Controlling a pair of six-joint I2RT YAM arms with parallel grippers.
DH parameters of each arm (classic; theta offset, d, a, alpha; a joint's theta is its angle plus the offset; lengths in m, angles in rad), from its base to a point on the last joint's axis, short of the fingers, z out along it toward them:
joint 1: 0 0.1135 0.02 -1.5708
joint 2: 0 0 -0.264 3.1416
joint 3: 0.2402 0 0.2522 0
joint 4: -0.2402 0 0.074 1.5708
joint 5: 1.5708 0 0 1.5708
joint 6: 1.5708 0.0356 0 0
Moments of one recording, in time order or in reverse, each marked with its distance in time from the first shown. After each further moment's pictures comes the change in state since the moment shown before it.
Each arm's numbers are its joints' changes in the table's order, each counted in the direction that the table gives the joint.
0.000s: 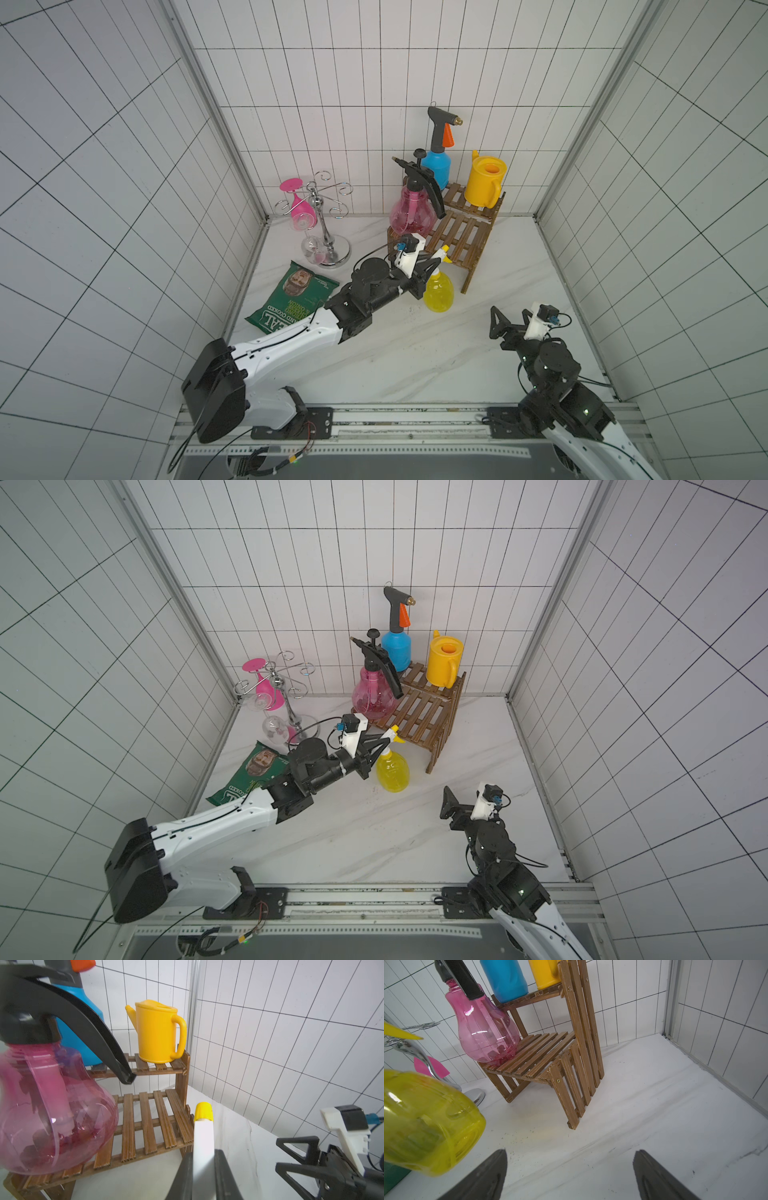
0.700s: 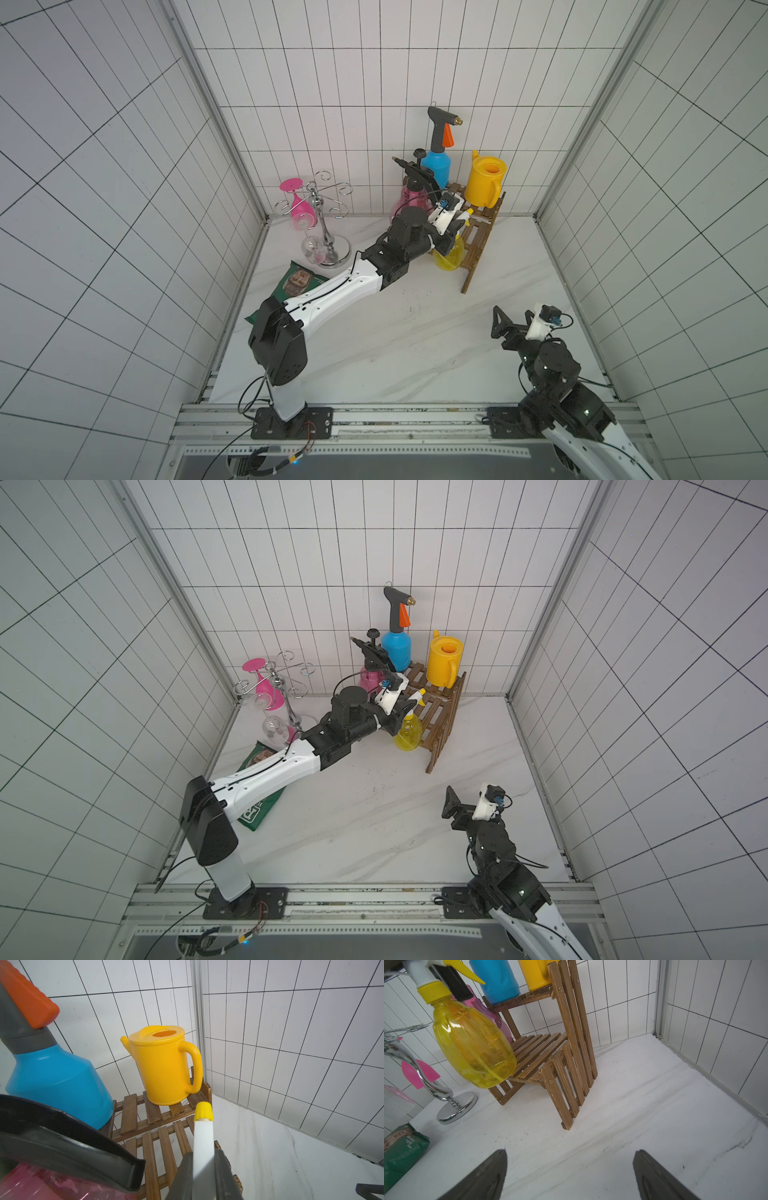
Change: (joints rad) left arm 0.039 0.428 0.623 -0.293 0.027 0.237; right arm -0.001 -0.002 0.001 -0.013 0.027 0.006
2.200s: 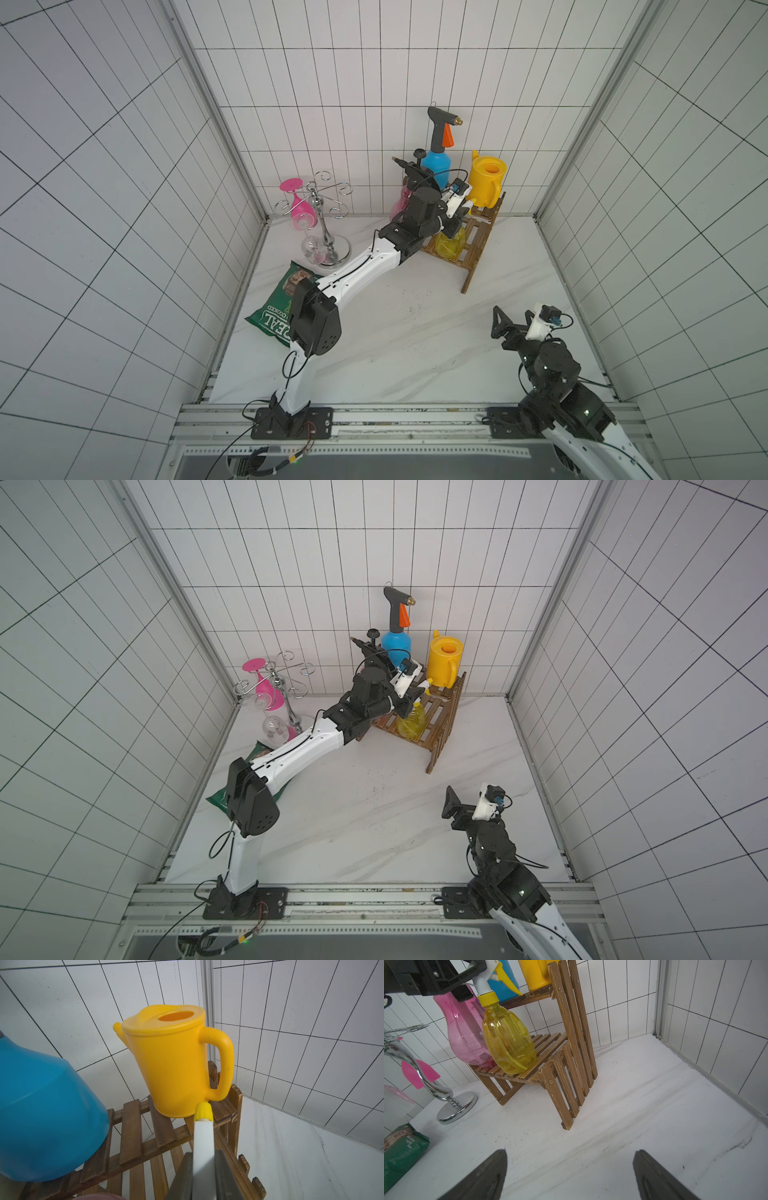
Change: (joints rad) left arm 0.059 0.285 0.384 -0.168 0.045 0.023; right arm 0.000 0.000 0.000 0.000 0.000 0.000
